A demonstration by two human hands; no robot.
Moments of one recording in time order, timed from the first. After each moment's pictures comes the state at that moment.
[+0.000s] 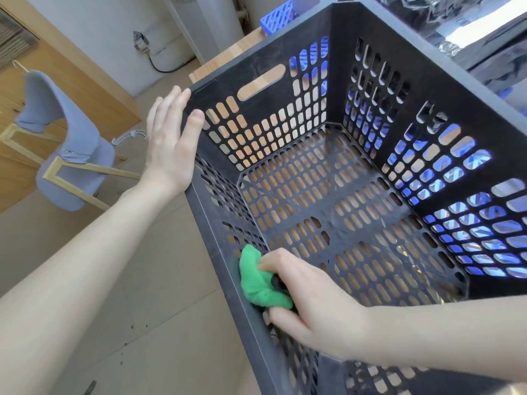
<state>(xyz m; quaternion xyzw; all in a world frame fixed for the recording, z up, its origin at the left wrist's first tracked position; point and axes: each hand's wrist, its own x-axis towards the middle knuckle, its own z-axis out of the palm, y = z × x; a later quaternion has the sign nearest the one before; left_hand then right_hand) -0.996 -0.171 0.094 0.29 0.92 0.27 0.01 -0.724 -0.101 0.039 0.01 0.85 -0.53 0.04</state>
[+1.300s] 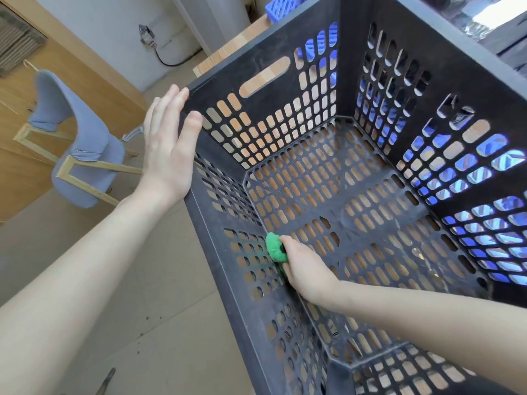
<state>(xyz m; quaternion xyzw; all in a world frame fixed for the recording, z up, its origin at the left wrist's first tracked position) -0.992 -0.171 0.097 0.28 0.92 0.27 0.02 -0.773 -0.102 -0.063 0.16 0.85 -0.48 0.12</state>
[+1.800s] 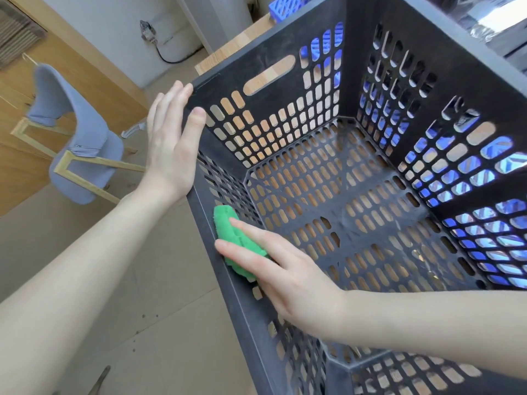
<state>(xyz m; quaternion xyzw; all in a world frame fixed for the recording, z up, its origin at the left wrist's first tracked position) -0.996 -0.172 0.093 0.29 0.92 0.27 0.01 -0.764 -0.106 0.025 -0.08 0.85 -0.50 -0.14</state>
